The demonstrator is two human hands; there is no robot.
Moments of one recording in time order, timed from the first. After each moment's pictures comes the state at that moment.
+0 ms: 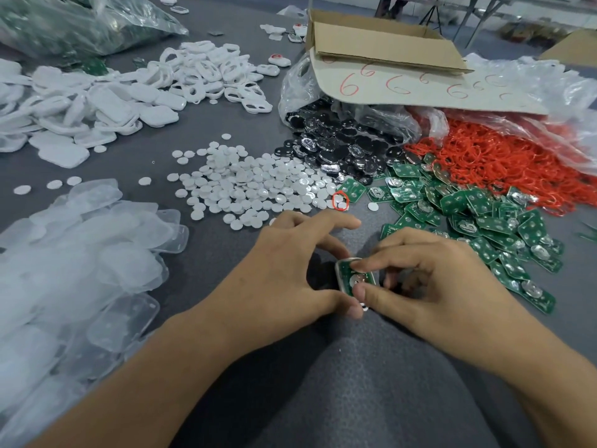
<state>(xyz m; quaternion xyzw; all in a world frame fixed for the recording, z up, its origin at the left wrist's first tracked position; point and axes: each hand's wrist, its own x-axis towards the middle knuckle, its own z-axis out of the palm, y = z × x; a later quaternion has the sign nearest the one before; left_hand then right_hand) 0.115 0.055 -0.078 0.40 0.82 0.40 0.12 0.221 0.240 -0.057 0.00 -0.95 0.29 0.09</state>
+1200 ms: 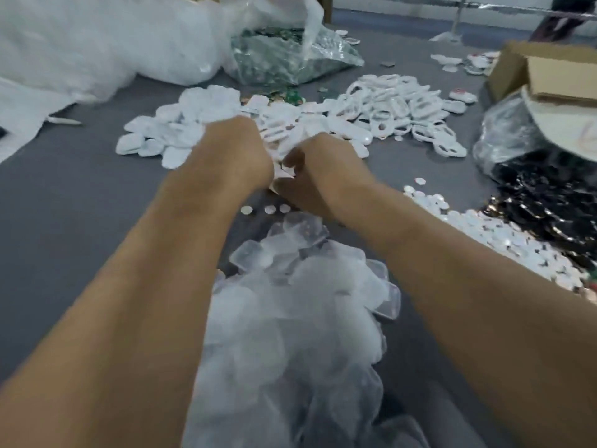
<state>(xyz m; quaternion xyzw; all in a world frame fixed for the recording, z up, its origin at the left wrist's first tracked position) -0.074 -0.122 -0.017 -0.04 0.98 0.17 -0.01 -0.074 0.001 -0.034 0.07 -0.98 0.18 0.00</state>
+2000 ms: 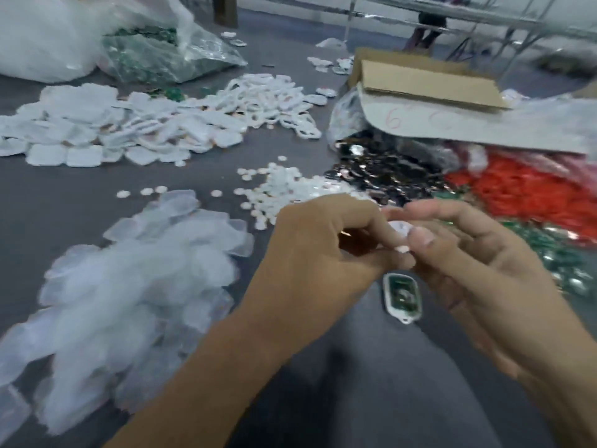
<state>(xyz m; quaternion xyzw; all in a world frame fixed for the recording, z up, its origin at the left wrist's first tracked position) 0.129 0.034 -0.033 0.34 0.70 0.63 0.00 0.208 0.194 -0.021 -0.03 -0.65 0.75 0.12</state>
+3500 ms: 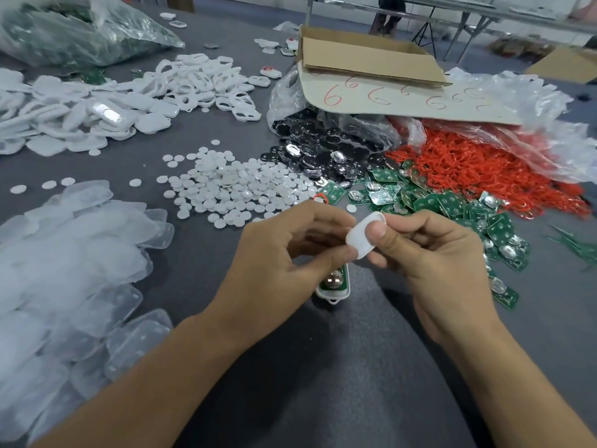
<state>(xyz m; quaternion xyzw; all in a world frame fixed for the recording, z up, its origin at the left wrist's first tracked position) 0.135 0.080 -0.081 0.37 0.63 0.67 0.08 0.217 0.241 -0.067 -0.13 -0.61 0.73 0.25</state>
